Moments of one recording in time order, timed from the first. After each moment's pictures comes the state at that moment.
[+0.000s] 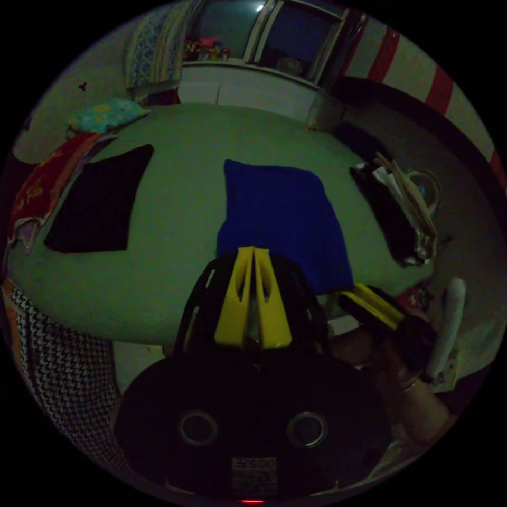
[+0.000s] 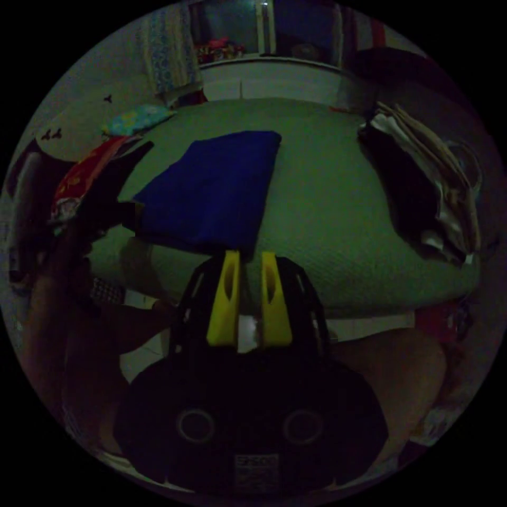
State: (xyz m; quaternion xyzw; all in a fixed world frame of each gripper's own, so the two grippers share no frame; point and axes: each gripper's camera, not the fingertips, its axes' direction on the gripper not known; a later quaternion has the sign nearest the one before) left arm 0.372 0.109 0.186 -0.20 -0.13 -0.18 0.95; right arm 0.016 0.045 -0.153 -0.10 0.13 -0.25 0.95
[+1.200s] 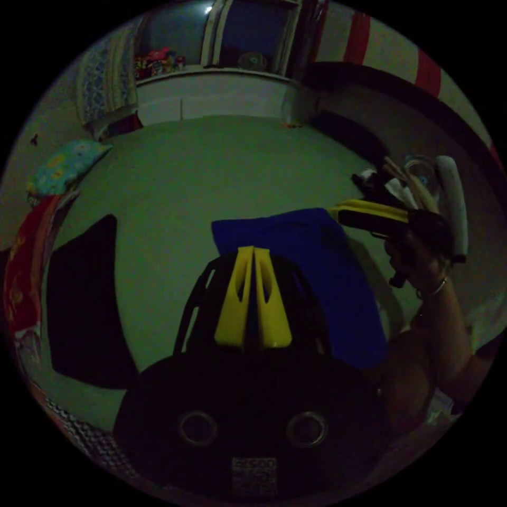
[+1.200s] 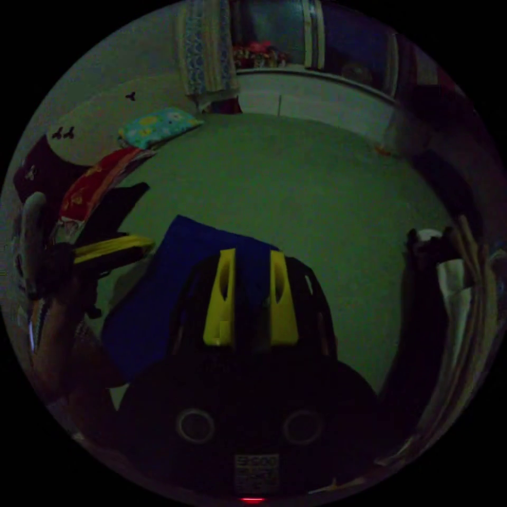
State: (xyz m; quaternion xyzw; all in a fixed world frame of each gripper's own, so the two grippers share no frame) left arm 0.215 -0.120 0.384 -0.19 -0.09 -0.06 0.98; right arm -0.045 -0.192 0.010 -0.12 0.06 -0.36 0.92
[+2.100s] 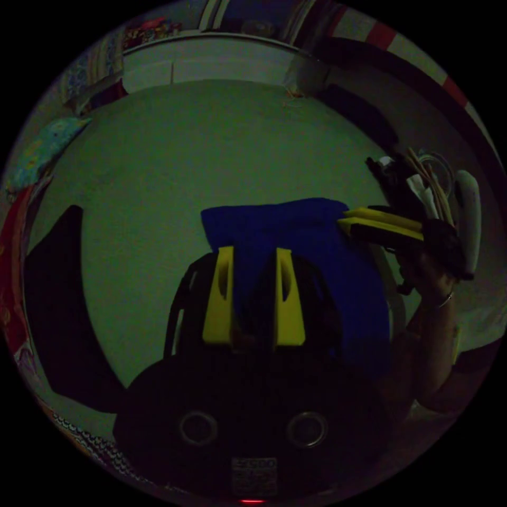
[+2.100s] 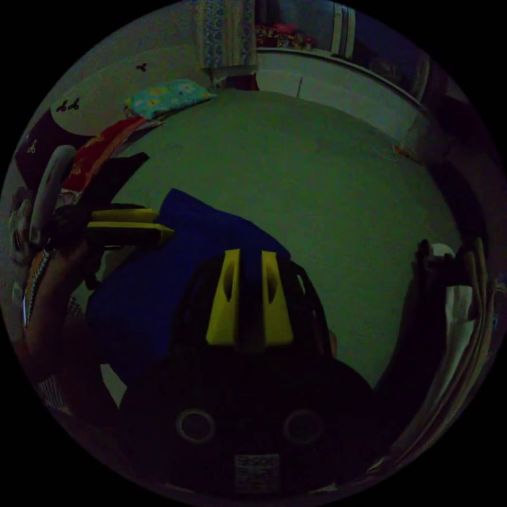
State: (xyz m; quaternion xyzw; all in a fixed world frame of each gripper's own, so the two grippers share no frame) left arm 0.112 -0.242 0.532 -0.24 -0.03 -0.11 0.96; right arm -0.077 -0.316 0.108 -0.15 0.10 -0.41 0.89
